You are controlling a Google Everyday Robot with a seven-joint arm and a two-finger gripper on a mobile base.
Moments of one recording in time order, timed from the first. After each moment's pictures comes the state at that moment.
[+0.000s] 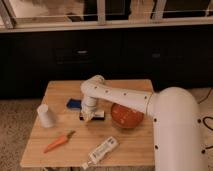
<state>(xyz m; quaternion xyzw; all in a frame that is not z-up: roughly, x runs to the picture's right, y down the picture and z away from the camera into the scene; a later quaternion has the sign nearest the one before) -0.110 0.184 0.851 -0.37 -0.23 -0.22 0.87</state>
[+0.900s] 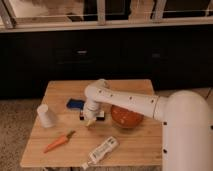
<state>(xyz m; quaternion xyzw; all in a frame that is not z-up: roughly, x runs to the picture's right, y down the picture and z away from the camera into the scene) -0.103 0.200 0.838 -0.36 -0.24 -0.21 0.87</state>
